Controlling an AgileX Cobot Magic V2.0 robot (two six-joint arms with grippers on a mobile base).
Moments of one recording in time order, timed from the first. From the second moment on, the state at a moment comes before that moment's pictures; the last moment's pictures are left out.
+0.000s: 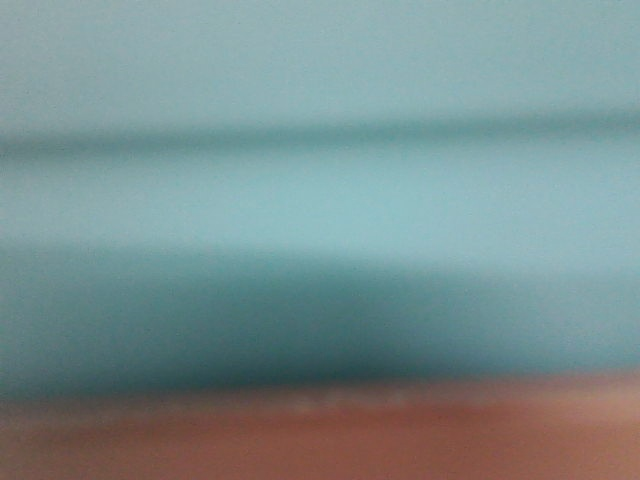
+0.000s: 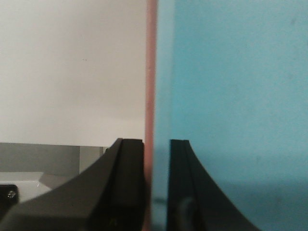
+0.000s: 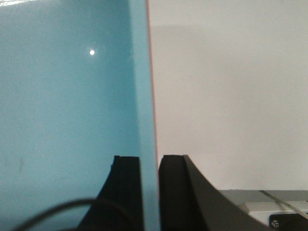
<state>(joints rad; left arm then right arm) -0.86 1.26 -1.10 -0.01 1.24 -0.86 0.97 1.27 -1.10 -0.19 1.25 1.08</state>
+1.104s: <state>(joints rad) -0.86 1.30 -1.16 0.02 1.24 -0.87 0.98 1.21 -1.05 -0.21 1.23 1.11</state>
